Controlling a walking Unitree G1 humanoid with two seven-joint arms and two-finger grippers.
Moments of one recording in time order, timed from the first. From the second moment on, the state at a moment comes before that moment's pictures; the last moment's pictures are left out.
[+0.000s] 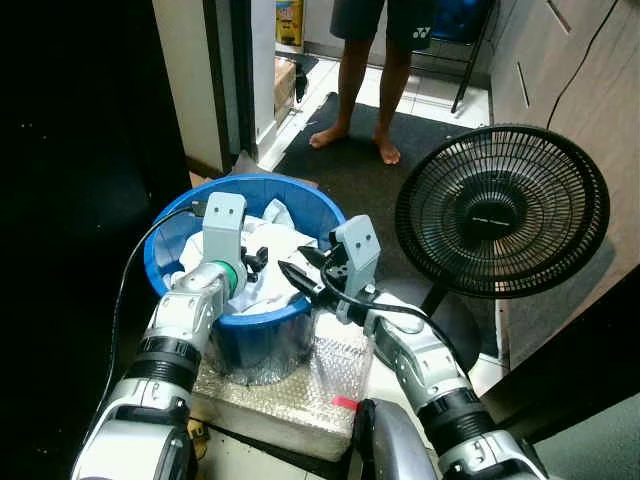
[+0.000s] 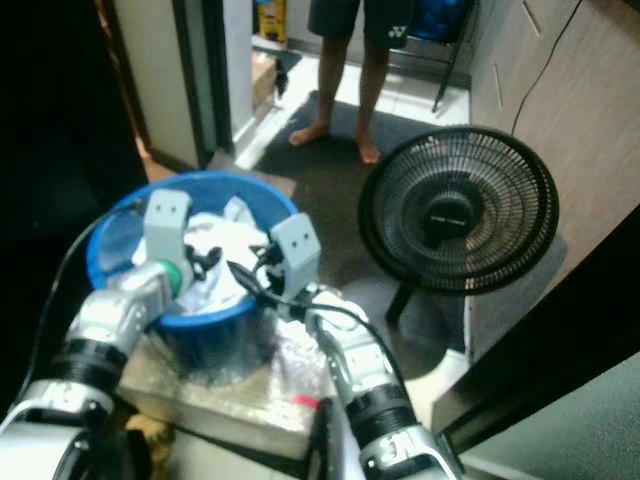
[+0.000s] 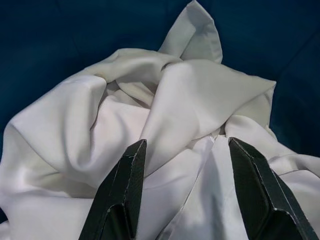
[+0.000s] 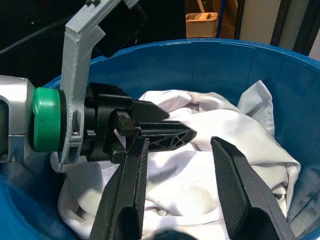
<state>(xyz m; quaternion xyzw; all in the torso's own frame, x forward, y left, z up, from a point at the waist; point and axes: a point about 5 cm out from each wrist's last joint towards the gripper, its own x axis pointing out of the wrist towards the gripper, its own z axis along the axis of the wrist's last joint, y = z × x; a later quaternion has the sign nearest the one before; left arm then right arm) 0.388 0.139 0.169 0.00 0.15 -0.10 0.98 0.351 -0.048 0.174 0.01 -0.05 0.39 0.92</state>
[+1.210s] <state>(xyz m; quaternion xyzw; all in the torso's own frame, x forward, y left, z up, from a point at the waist) 0.371 0.159 0.125 0.03 0.23 -0.12 0.97 0.353 -0.049 0.179 0.02 -0.07 0.39 0.92</state>
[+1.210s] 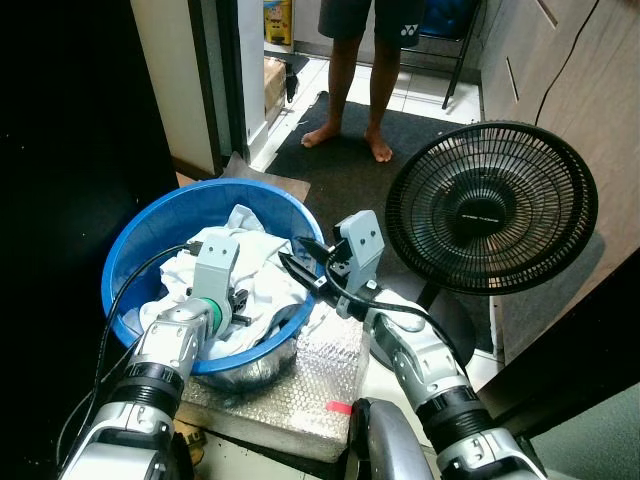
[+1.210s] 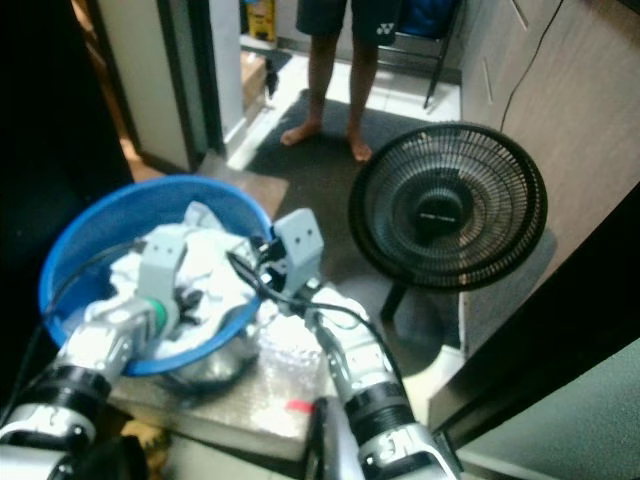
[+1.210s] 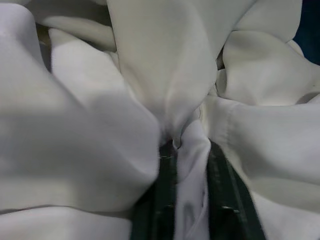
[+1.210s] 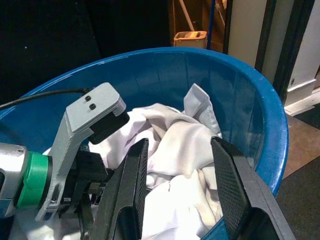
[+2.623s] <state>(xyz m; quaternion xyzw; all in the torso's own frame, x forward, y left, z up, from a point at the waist) 0.271 0.115 0.287 -0.15 -0.18 -0.31 0.92 0.322 -0.111 0.201 0.05 -0.15 0.36 0.92</state>
